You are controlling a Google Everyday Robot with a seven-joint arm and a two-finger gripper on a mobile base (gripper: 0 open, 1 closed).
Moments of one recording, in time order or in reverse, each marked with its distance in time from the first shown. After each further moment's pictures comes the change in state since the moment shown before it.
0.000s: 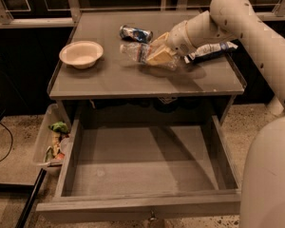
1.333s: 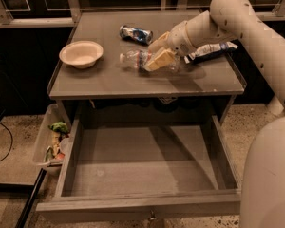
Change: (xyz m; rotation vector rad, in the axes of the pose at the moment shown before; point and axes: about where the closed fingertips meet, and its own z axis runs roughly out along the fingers) arm 0.000 0.000 0.001 -0.001 0.000 0.008
